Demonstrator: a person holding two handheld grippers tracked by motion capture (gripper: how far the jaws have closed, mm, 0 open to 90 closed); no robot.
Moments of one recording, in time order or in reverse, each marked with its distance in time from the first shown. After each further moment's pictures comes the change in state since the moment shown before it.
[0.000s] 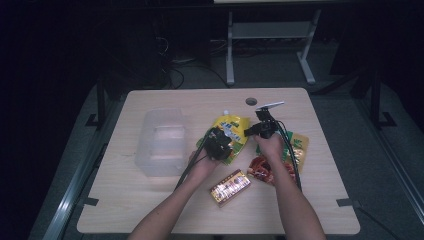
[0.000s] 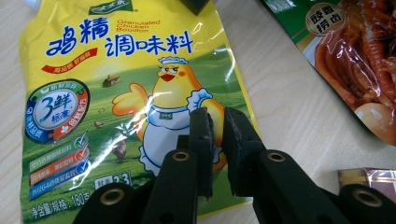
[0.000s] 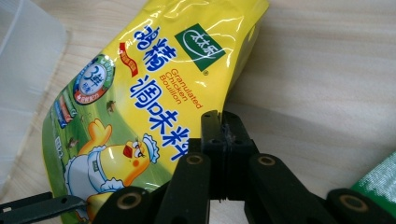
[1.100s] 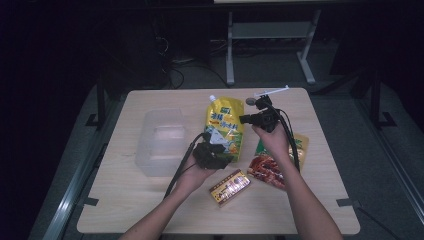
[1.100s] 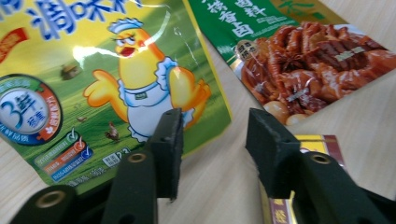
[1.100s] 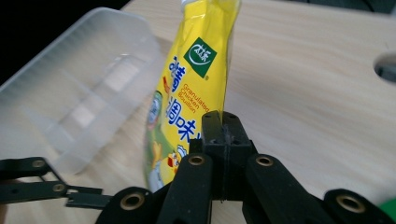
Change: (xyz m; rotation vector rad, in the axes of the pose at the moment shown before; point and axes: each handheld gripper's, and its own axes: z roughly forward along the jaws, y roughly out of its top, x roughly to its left) left arm -0.018 -0.022 -0.063 -0.167 -0.082 0.011; right arm 0.074 0.004 -0.080 -0.183 0.042 -0.324
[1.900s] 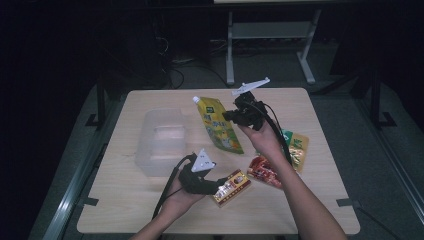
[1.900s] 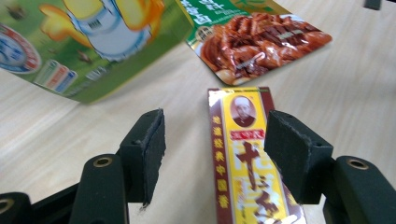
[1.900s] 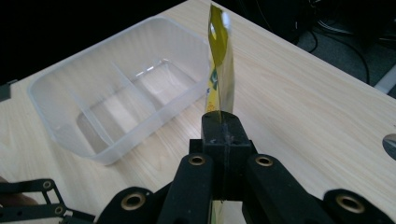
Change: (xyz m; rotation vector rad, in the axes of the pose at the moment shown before) left arm -0.033 -0.046 -0.043 -0.078 -0.035 0.018; right arm 0.076 0.027 -0.021 -0.013 -0.015 -0.285
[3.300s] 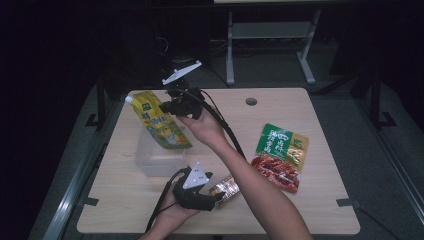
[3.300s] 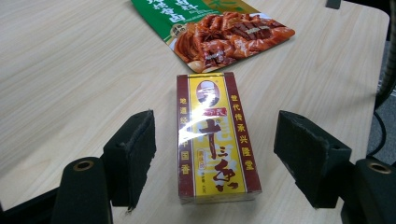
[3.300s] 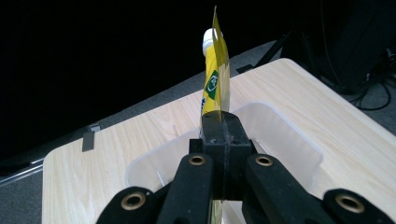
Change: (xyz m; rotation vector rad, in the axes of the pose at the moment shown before) left arm -0.018 -0.020 -0.018 -0.046 -0.035 0.033; right arm 0.102 0.098 0.060 -0.067 0.197 -0.131
